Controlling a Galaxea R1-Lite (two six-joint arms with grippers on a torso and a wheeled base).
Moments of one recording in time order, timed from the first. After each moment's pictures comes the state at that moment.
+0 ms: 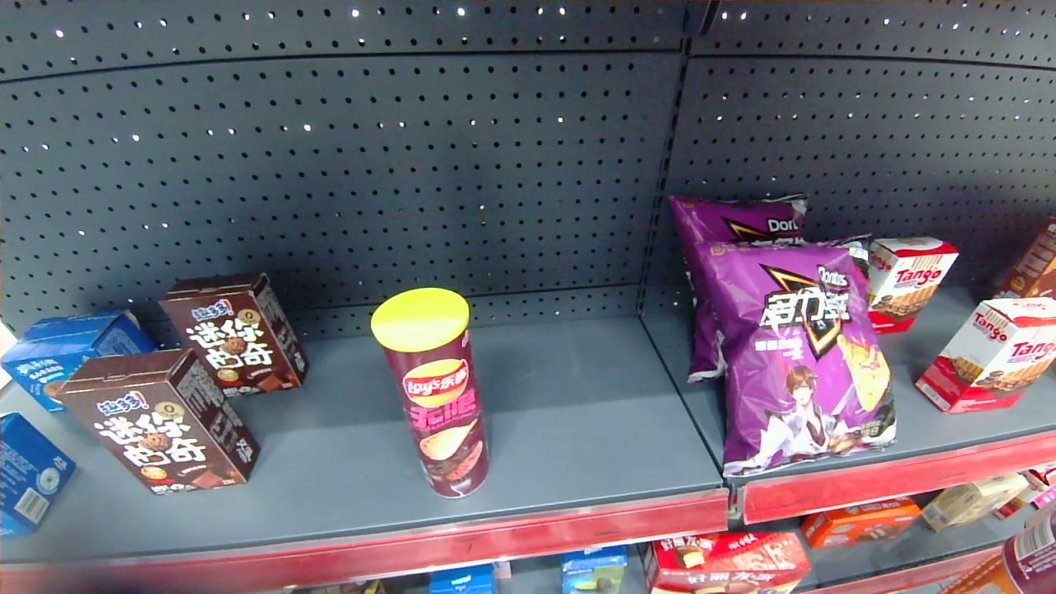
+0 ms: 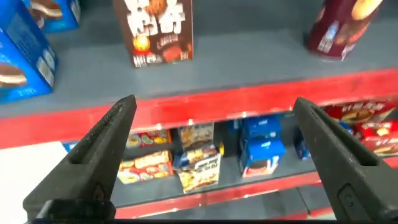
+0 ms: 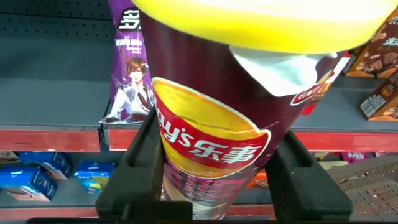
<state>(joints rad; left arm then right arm) -0.12 0.12 -0.02 -0.01 0.06 -0.03 0.21 0.47 -0.40 -0.10 -0.15 -0.10</state>
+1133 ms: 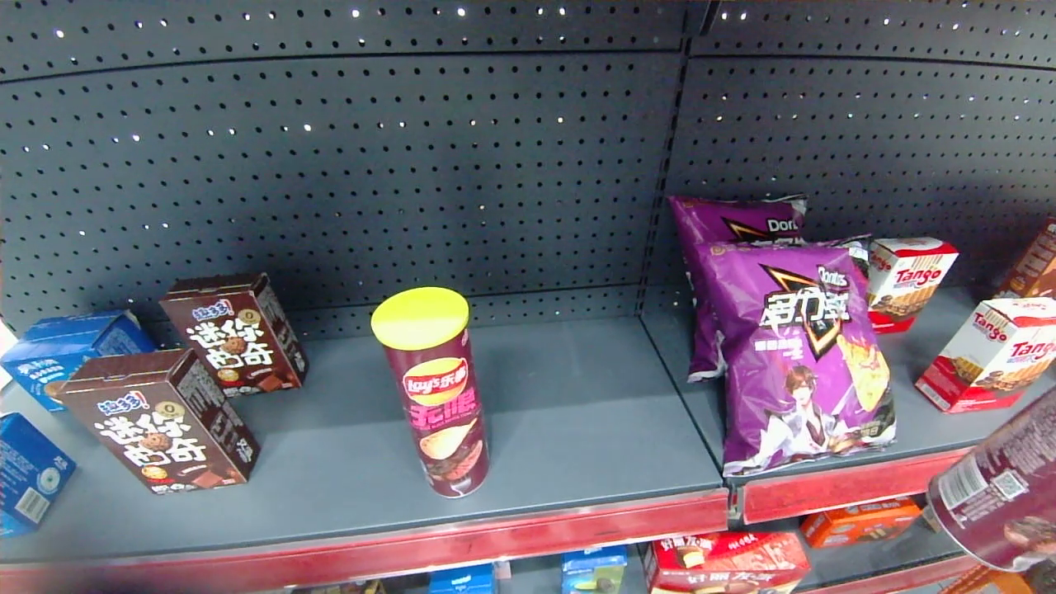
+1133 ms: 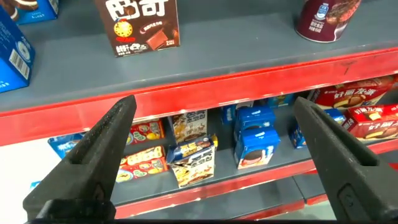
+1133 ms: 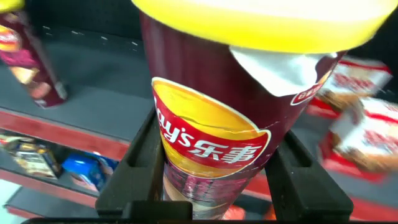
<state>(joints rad) -0.12 0.10 0.00 0.00 0.02 -0.02 0.35 0.68 -0.54 -0.19 0.05 -0.12</state>
